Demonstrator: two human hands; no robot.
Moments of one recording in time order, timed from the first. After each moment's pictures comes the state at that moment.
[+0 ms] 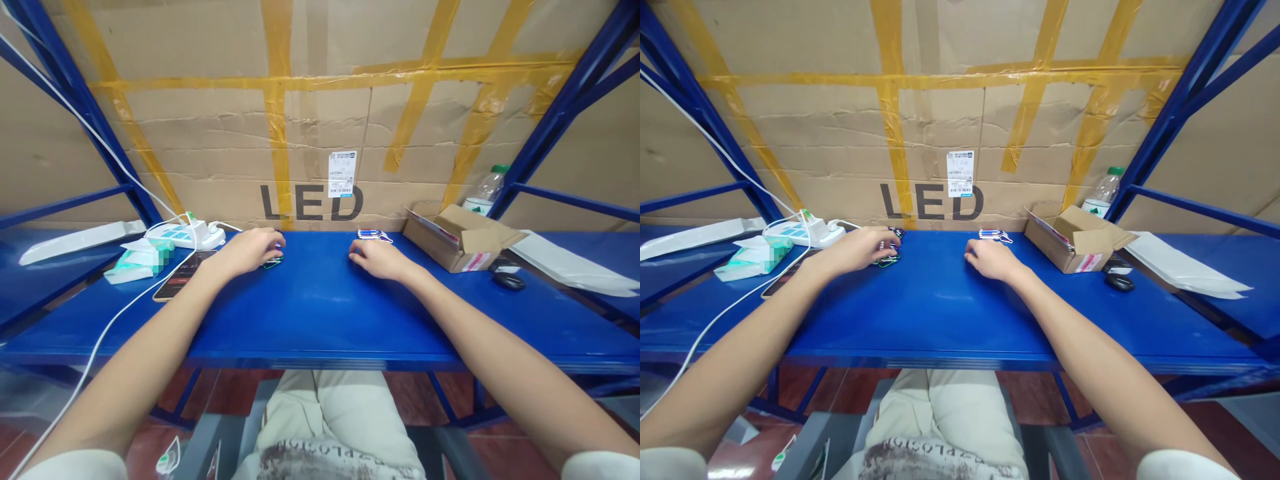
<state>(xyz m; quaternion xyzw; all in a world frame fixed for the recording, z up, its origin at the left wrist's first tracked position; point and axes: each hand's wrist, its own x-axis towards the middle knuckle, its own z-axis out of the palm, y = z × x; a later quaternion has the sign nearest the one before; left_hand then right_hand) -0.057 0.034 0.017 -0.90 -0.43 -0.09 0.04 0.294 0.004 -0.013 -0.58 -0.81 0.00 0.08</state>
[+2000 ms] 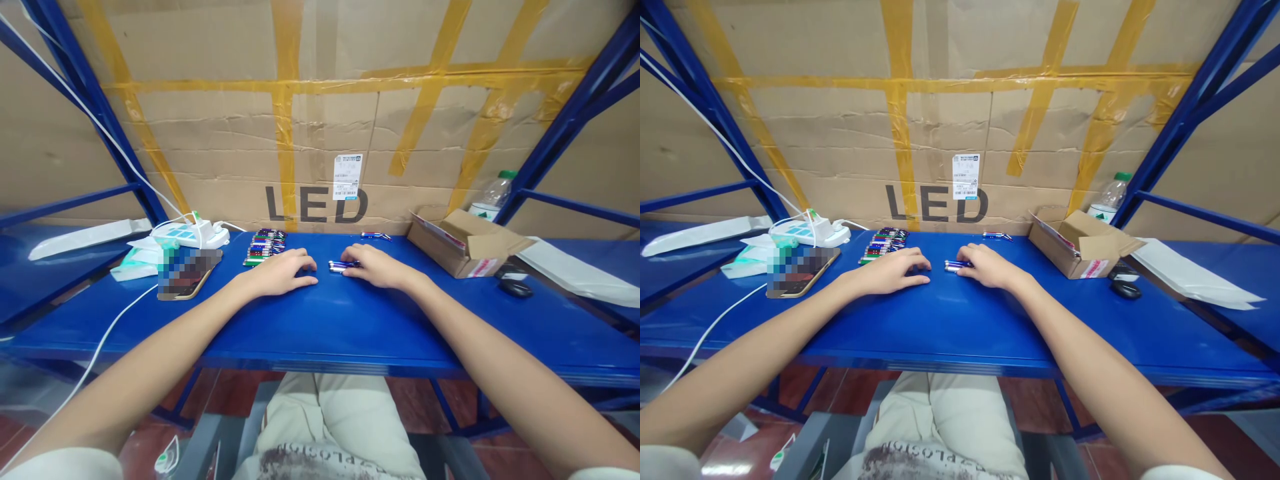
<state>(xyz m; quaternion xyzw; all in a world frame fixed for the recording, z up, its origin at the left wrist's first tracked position) -0.010 0.010 -0.019 -0.93 -0.33 -0.12 -0.07 0.296 0.014 -0.028 -0.44 -0.89 0.05 0.12</state>
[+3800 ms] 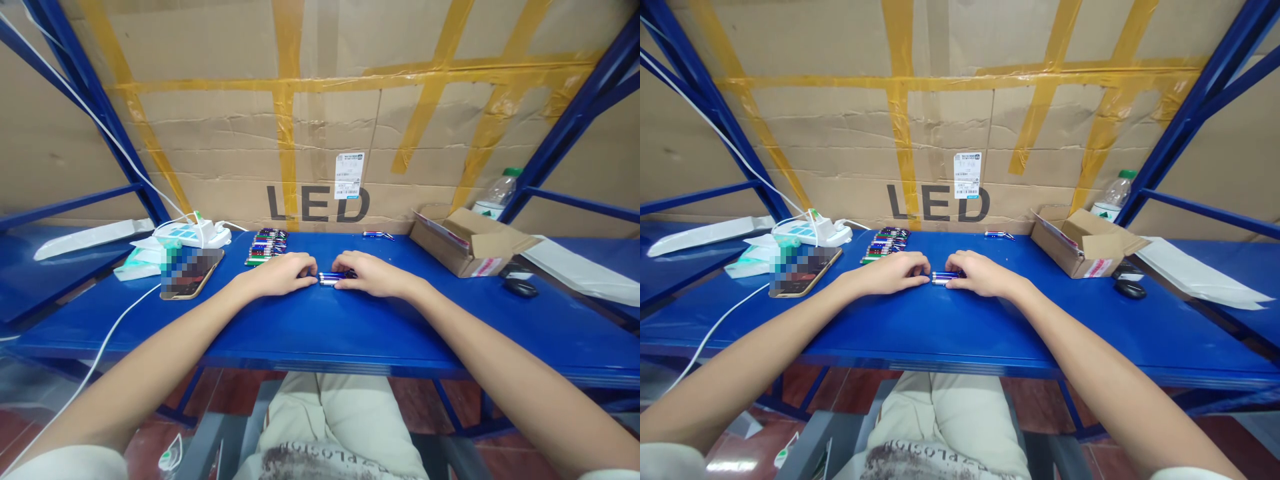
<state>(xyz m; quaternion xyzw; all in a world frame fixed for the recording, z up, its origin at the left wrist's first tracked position) -0.008 0.003 -0.011 -0.93 -0.34 -0.11 -0.11 0.273 -0.009 -0.021 -0.36 -0.91 0.13 0.15</state>
